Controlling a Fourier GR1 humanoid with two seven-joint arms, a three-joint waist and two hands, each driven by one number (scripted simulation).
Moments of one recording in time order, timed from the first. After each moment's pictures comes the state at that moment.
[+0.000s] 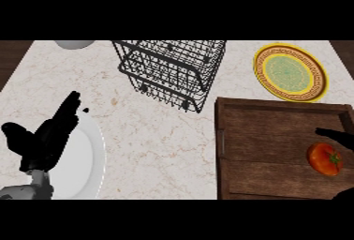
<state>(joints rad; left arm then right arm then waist) -0.06 0.27 0.02 -1.58 0.17 -0.02 0.21 0.12 -0.59 -0.13 -1.54 0.56 0.26 -0.27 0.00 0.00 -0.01</state>
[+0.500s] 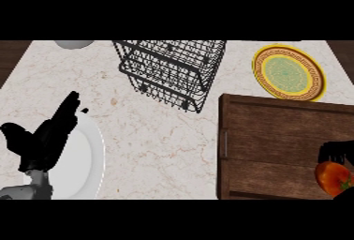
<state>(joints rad) -0.05 0.26 0.04 -1.58 0.15 -0.04 0.21 0.09 -0.60 -0.08 -1.50 0.71 0.24 -0.36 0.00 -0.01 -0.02</state>
